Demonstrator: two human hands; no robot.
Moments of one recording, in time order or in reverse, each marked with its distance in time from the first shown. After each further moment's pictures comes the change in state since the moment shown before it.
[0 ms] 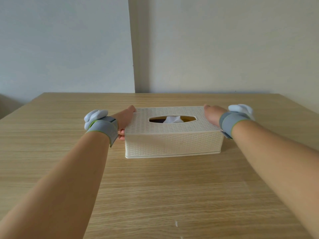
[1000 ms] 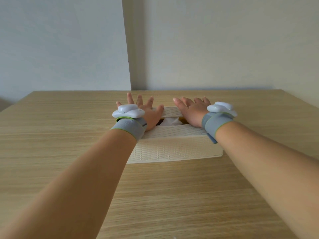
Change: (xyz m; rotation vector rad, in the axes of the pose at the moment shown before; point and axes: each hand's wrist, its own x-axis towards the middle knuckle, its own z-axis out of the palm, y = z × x) left_hand 0.014 0.037 0.048 0.820 0.292 0.317; right_hand 0.066 -0.023 0.051 -0.163 0.025 -0.238
